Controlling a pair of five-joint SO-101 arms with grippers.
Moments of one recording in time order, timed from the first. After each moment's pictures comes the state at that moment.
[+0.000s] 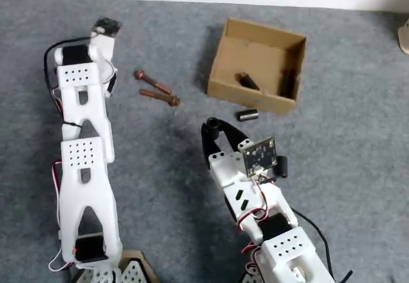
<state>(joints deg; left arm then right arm) -15.4 75.9 -92.3 100.8 -14.1 -26.9 -71.8 95.6 -9.4 1.8</state>
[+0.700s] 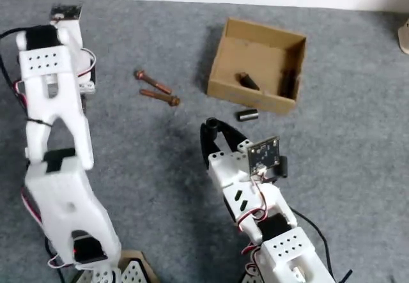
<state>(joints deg) -16.7 25.9 -37.3 98.6 0.4 -28.2 -71.8 95.6 -9.4 -2.6</state>
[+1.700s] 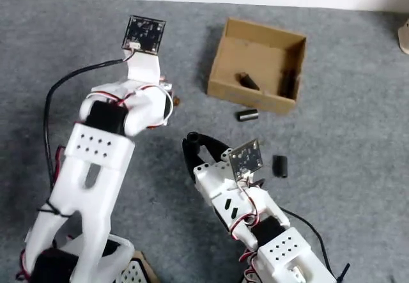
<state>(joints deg) 10.2 -27.6 20.8 60.5 8.2 -35.4 -71.8 95.6 -4.9 -3.0</state>
